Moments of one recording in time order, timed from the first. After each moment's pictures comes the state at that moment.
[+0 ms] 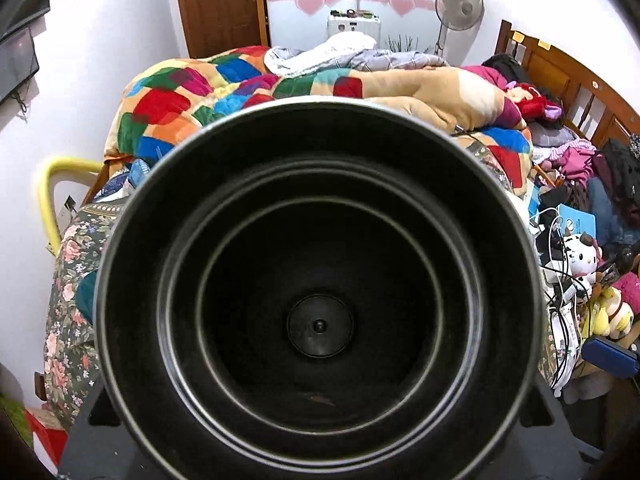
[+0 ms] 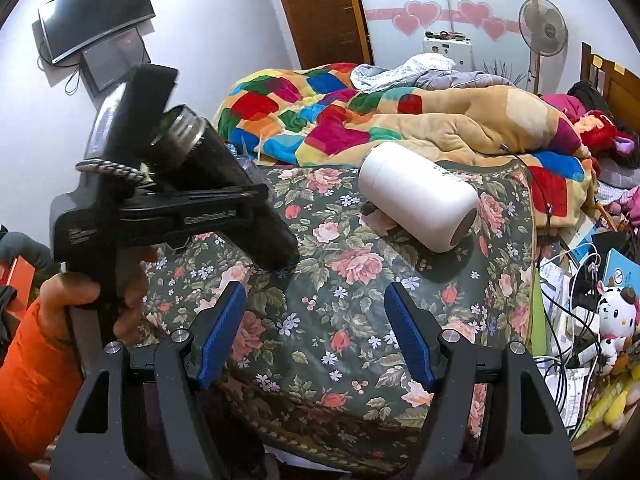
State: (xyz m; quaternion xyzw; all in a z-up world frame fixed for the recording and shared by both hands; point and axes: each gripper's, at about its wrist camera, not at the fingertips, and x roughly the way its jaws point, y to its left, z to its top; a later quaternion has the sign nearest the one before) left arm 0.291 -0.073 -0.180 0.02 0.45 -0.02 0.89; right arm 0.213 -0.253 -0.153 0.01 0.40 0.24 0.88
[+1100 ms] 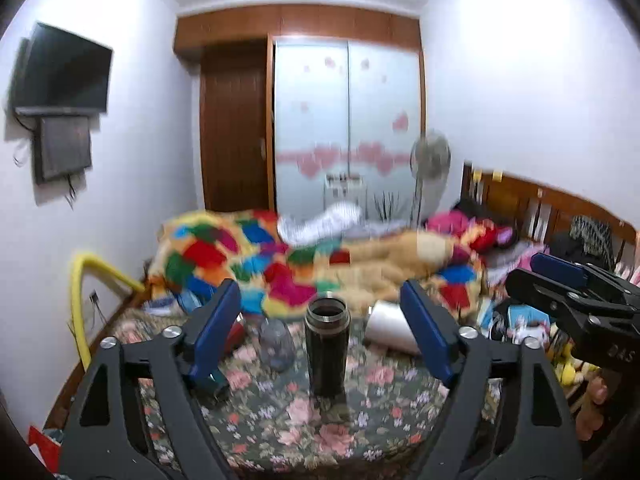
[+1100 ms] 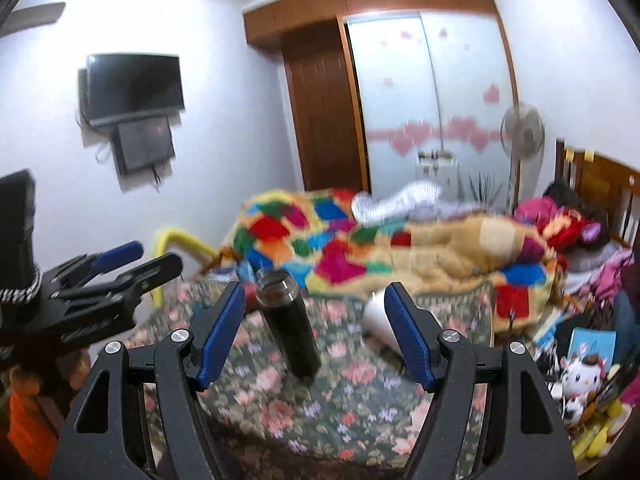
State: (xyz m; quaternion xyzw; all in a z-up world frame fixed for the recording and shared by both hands) left arm 0.068 -0.044 0.000 0.00 0.14 -0.03 0.99; right arm 0.107 -0.258 -0.014 0.02 0.16 0.23 0.96
